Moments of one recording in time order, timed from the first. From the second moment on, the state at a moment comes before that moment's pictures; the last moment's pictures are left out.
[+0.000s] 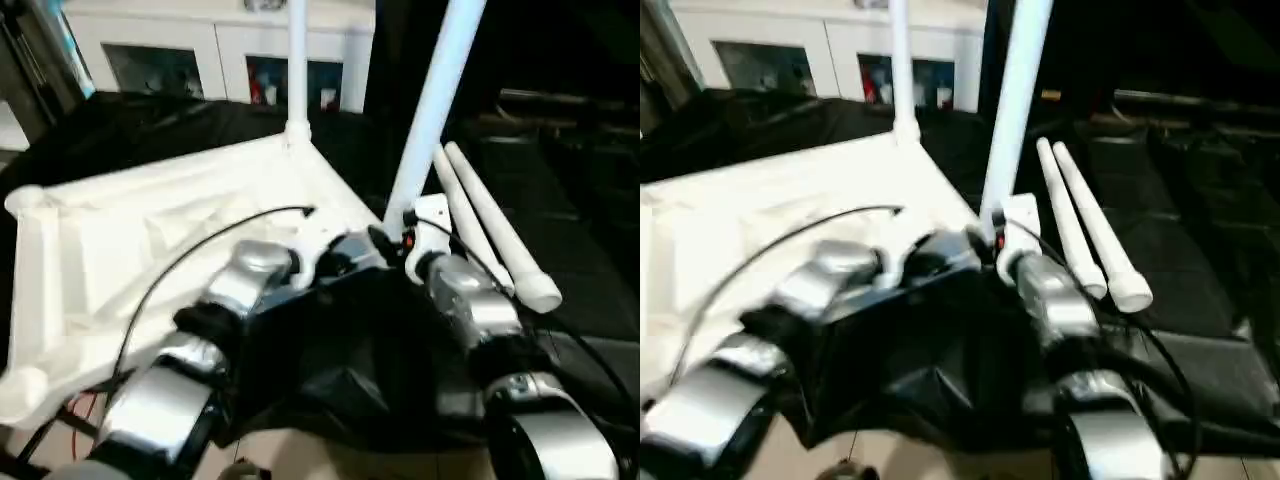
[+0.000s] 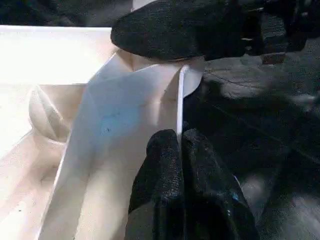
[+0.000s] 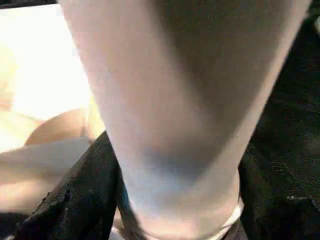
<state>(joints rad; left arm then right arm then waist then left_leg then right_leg) -0.82 0.08 -0.24 0.91 0.06 0.16 -0.74 -0.66 -0.06 -0.06 0.80 0.10 0.13 0.23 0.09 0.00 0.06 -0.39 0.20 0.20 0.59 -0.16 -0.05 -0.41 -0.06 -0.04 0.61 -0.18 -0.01</state>
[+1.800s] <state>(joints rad) -0.34 0.61 0.07 0.33 0.30 0.53 -0.27 -0.45 -0.11 0.17 0.45 0.02 0.32 0.42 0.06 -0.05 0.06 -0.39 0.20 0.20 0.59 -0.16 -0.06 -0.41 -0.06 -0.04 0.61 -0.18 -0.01</state>
